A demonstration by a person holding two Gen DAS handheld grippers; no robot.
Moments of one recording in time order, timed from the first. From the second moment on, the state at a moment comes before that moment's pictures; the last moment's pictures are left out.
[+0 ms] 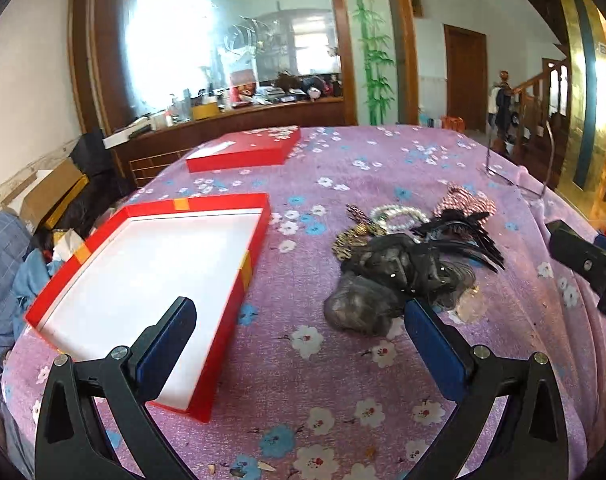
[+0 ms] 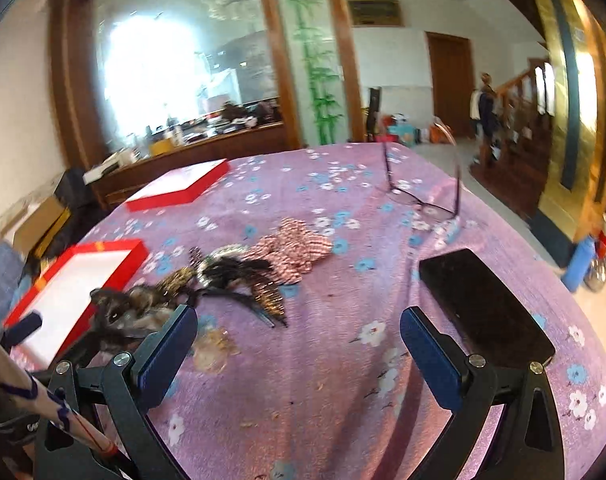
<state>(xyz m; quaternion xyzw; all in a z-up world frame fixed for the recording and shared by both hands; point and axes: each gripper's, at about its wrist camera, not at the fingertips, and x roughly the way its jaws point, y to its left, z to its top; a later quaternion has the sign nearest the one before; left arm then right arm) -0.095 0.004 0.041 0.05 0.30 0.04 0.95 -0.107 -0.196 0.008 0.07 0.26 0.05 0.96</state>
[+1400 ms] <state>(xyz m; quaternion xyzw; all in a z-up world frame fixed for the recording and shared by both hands) -0.098 0.008 0.043 0.03 0.30 0.02 0.95 -0.101 -0.193 0.000 0.06 0.29 0.08 0.95</state>
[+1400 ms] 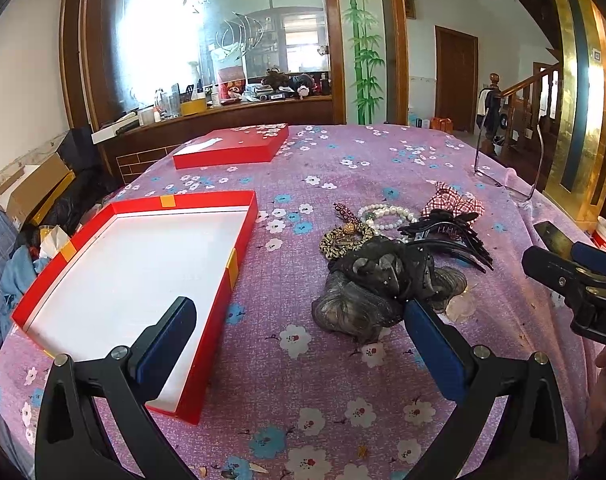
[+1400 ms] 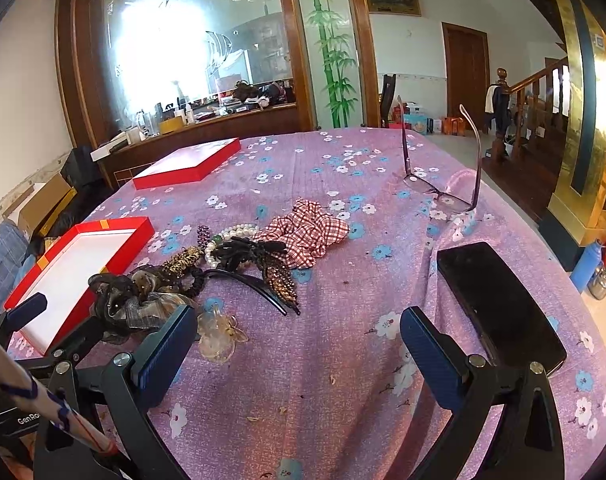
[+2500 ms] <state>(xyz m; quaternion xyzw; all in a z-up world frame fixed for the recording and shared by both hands) -0.061 -0.001 0.023 -0.04 0.38 -0.08 0.92 -0.096 -0.218 -0.002 0.15 0.28 0.13 0.94</state>
